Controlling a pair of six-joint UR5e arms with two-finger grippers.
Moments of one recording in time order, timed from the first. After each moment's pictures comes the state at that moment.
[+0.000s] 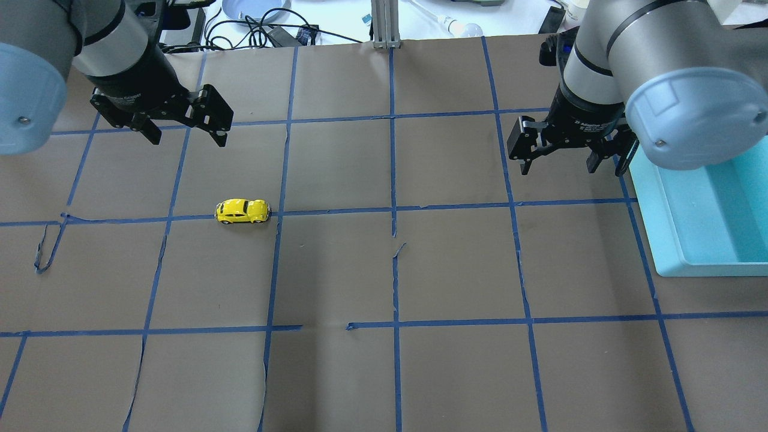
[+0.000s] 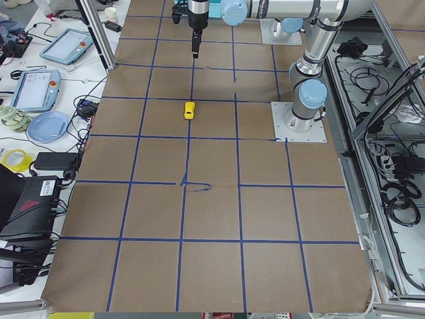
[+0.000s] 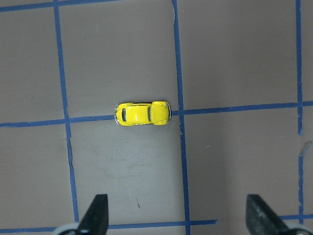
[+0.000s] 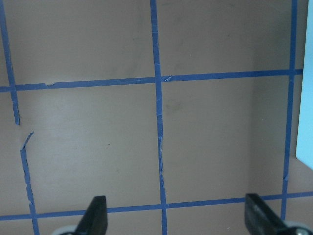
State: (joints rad) left arm -1.54 -1.57 -1.60 -1.49 1.60 0.11; right arm 1.60 -1.58 1.71 -1.68 -1.61 0.07
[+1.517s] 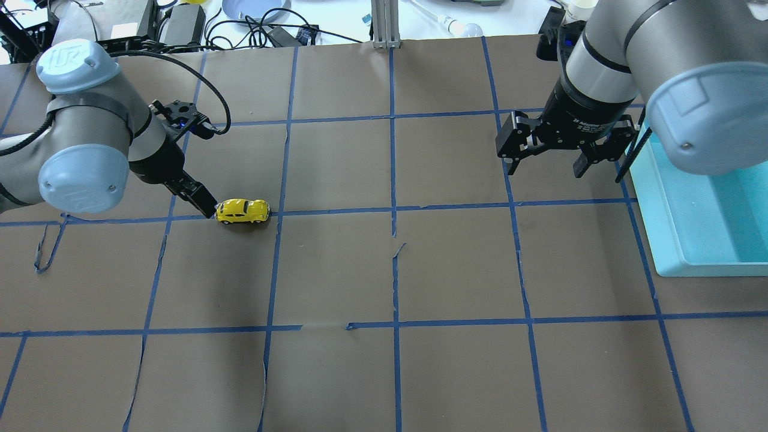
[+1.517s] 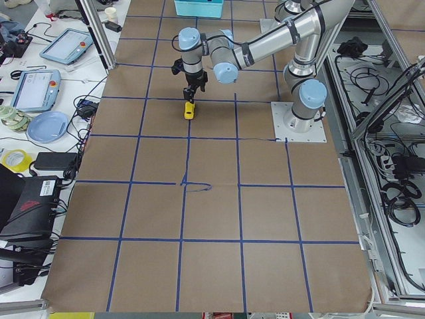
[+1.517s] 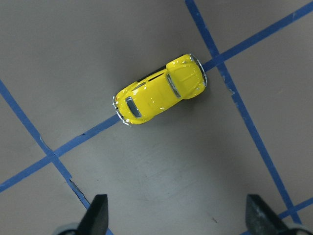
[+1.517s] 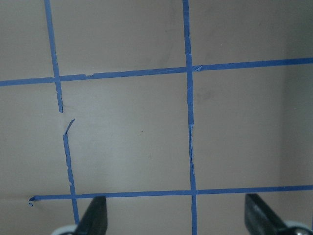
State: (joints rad) left arm -1.37 -1.73 -1.89 -1.14 1.59 0.90; right arm 1.60 -1.62 1.70 -1.63 -1.51 0.08
